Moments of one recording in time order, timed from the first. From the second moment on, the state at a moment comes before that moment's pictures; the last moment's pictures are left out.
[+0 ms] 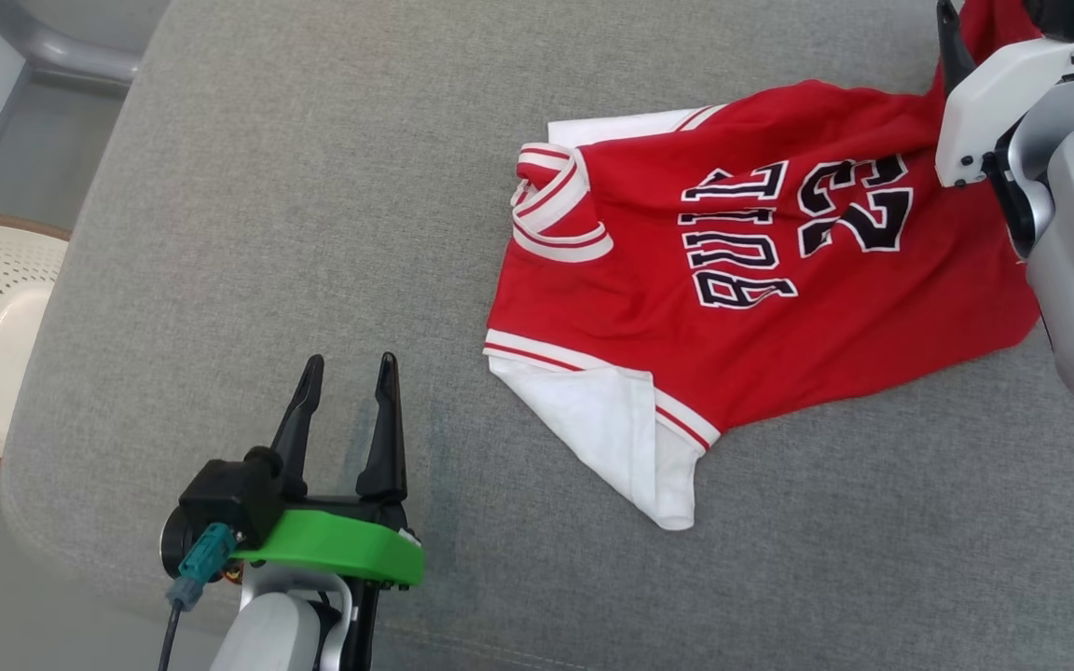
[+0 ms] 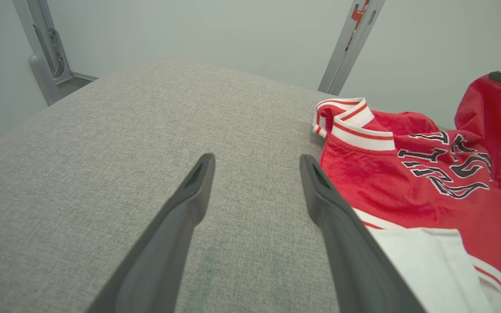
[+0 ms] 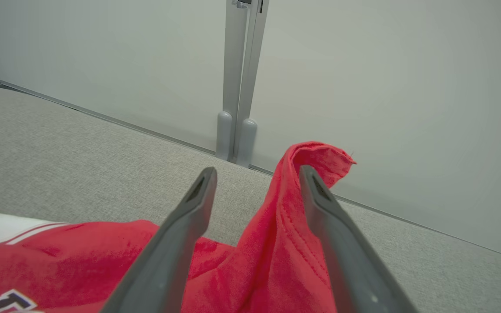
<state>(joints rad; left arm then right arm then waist) -0.16 0.05 -0.27 0.19 -0.39 0.00 -0.26 -1.16 -0.26 0.09 1.18 -0.01 0.13 -0.16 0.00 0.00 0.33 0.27</state>
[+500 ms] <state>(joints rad) -0.15 0.05 -0.23 0.19 -0.37 0.00 -0.26 -0.99 -0.25 0.12 1.18 0.17 0.13 -0.25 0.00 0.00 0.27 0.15</state>
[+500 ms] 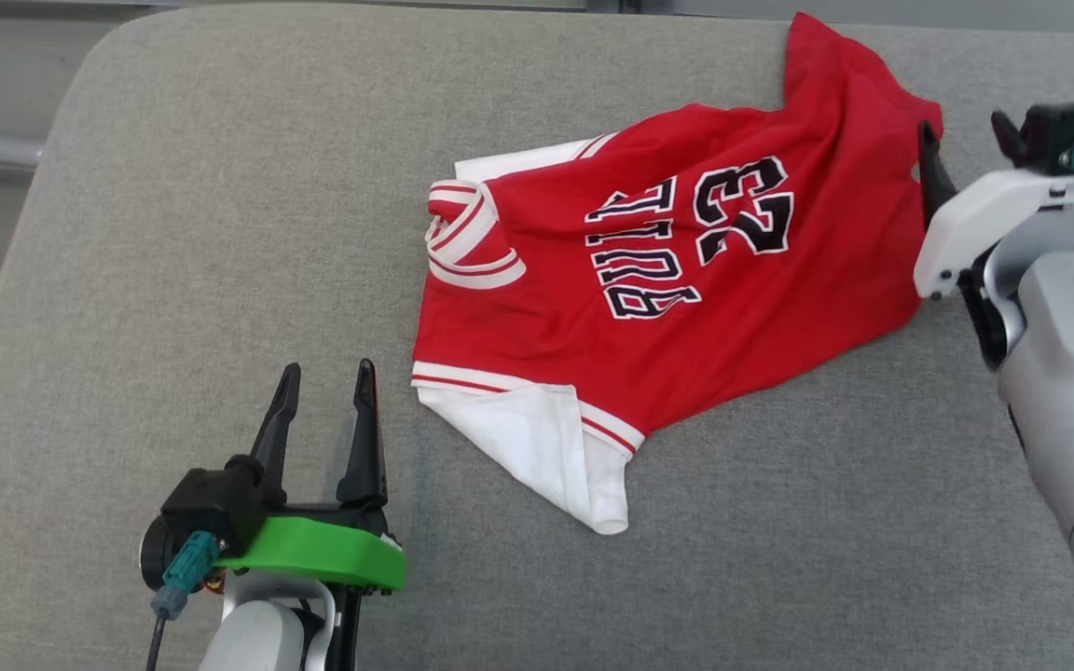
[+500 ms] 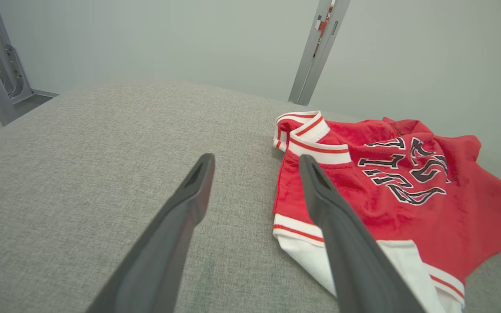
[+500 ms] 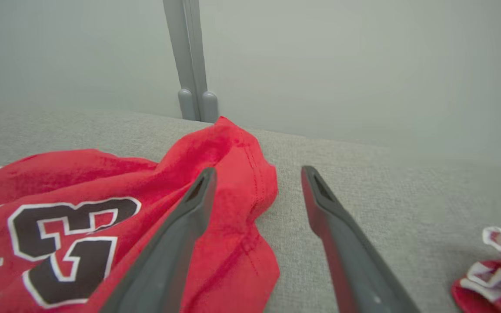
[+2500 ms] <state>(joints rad) -0.08 0.05 -0.23 0.21 -0.36 -0.01 -0.26 -0.75 -0.08 0.08 1.15 0.08 0.13 -0.23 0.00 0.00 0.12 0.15</state>
